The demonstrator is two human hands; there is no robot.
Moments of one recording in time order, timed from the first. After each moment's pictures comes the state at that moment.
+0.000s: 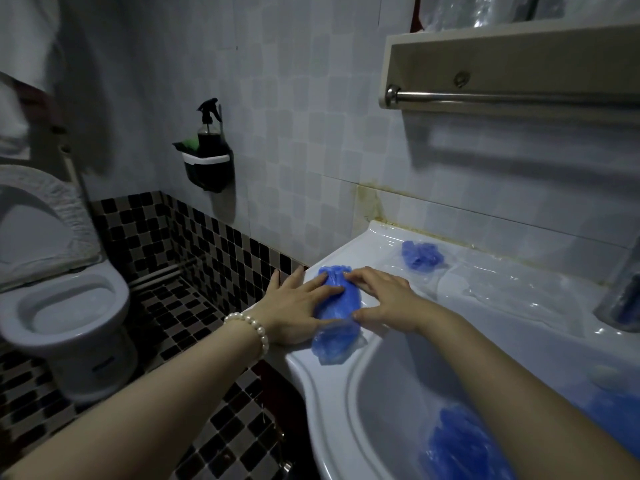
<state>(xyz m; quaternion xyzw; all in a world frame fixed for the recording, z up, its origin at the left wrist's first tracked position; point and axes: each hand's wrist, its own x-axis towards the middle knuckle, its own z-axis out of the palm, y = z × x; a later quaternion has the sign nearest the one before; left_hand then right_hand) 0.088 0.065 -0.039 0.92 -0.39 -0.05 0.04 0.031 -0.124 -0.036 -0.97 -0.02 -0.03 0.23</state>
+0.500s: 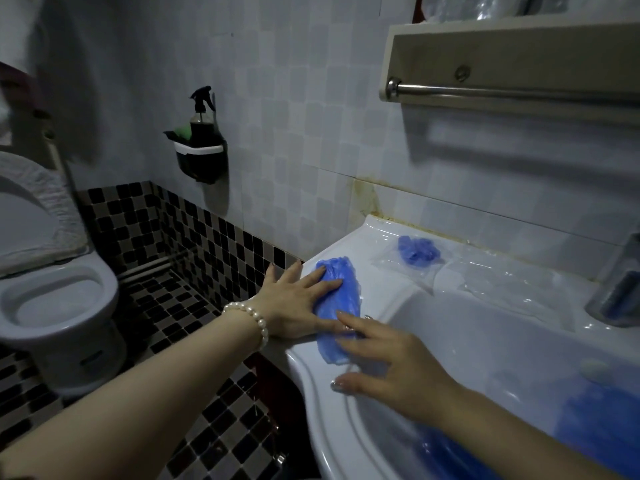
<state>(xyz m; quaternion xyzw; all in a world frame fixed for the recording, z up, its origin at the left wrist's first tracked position) 0.092 0.063 -0.042 0.92 -0.39 -0.05 0.00 -0.051 -0.084 -0.067 -0.92 -0.18 -0.20 0.29</state>
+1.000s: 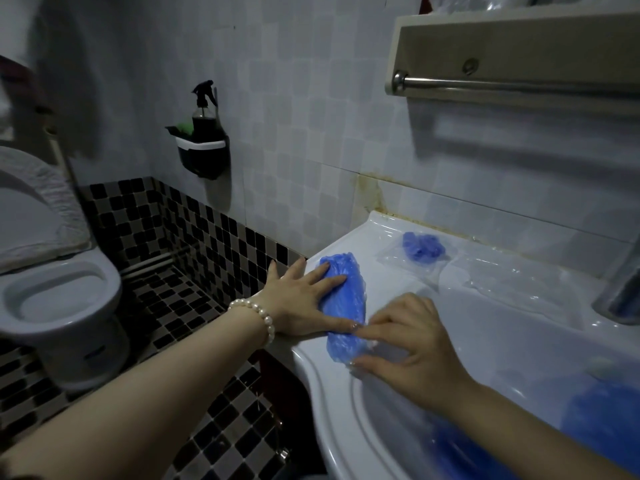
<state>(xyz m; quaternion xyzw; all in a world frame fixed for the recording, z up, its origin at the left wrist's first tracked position) 0.093 0.063 -0.042 0.92 -0.38 -0.06 -0.01 -0.047 -0.091 -0.064 -0.89 -0.18 -0.38 0.20</state>
